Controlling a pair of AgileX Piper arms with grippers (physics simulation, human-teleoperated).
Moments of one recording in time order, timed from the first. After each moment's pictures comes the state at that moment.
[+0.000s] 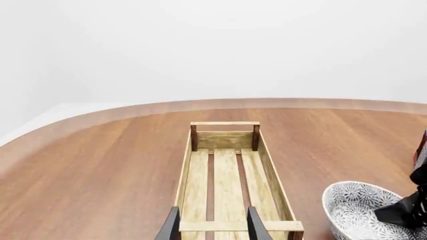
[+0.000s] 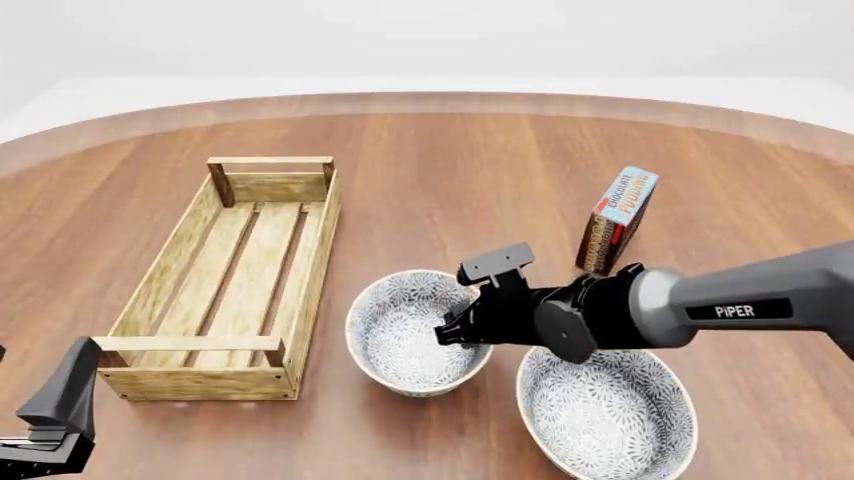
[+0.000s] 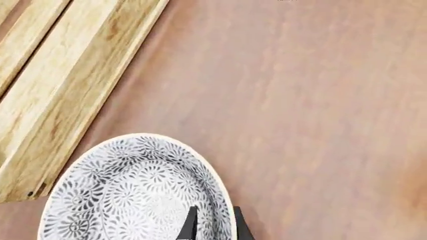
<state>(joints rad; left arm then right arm) 0.00 0.01 0.00 0.00 0.00 0.61 1.83 -0.86 -0.09 0.19</state>
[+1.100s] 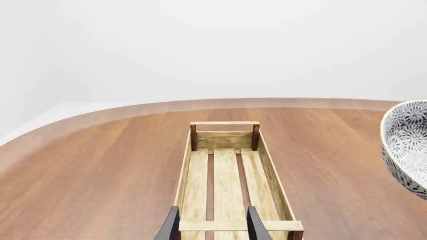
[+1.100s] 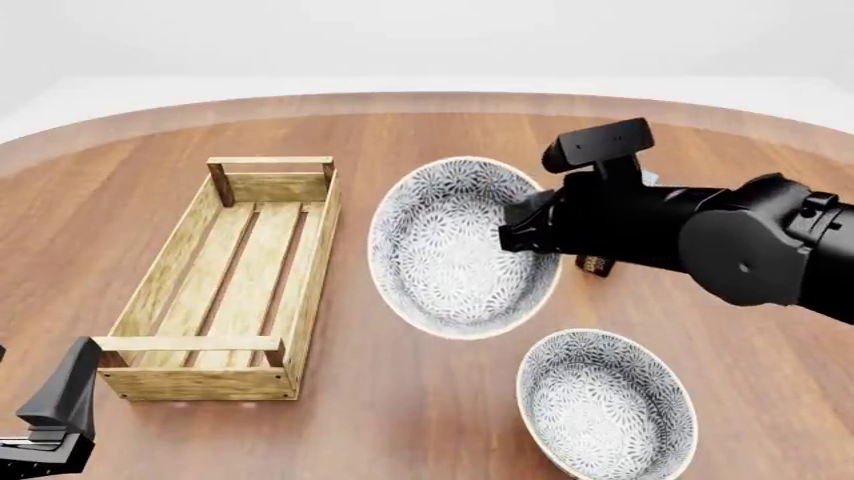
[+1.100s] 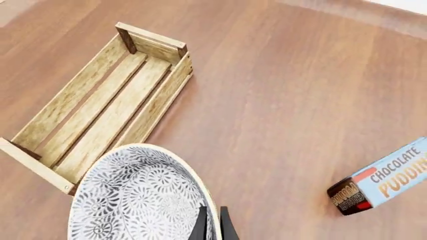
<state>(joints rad) 0.00 0.01 0.00 0.00 0.00 0.55 1.31 -0.90 0.22 0.12</state>
